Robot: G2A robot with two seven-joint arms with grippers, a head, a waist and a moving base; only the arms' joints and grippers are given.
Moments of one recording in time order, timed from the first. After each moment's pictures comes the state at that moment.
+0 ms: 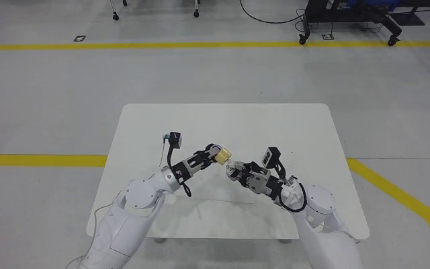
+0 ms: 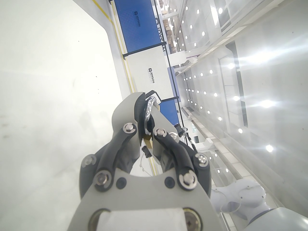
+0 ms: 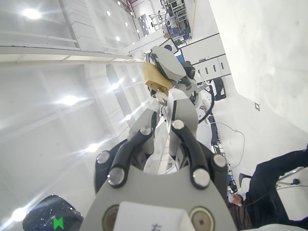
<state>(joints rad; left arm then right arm) 1.03 -1.32 -1.11 -1.39 -0.22 -0.26 -0.60 -1.31 -1.29 1.39 -1.72 0.55 0.38 0.73</state>
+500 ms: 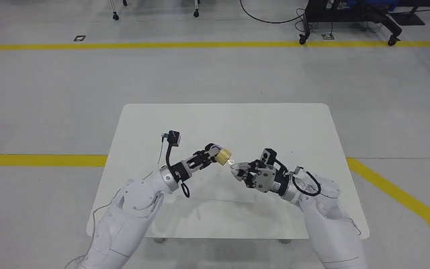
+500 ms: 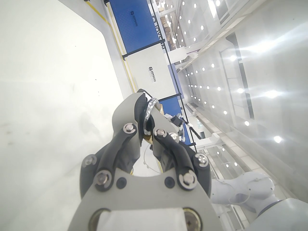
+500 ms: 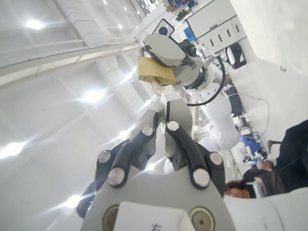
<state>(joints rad) 1.04 -1.31 -1.13 -1.41 -0.14 -0.33 -0.60 -1.20 -1.27 1.42 -1.58 0.75 0.63 0.94</state>
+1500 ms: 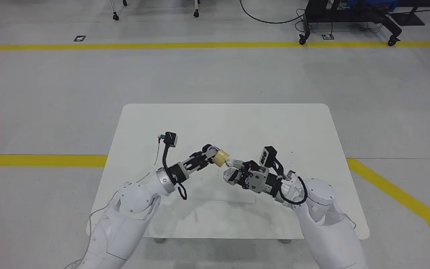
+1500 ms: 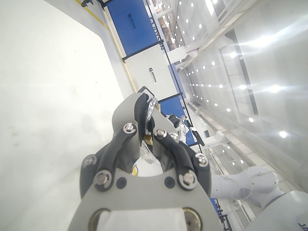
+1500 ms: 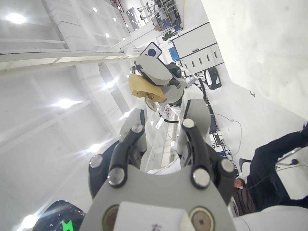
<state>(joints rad) 1.06 -1.30 -1.14 -1.43 -0.14 -0.36 -0.61 -1.24 -1.24 1.34 -1.68 0.61 0.47 0.75</state>
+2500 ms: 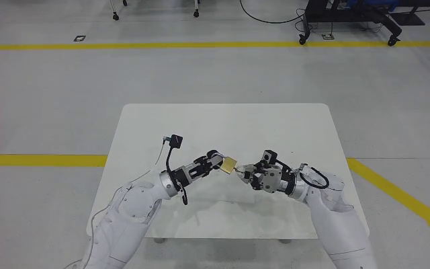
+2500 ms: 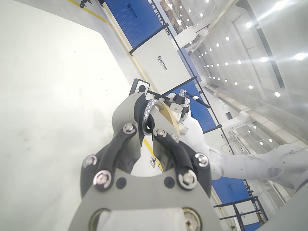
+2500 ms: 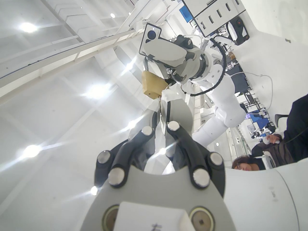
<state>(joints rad) 1.08 -1.29 -1.13 -1.47 0.05 -0.46 -0.59 -1.15 -1.19 1.38 -1.50 0.82 0.67 1.06</state>
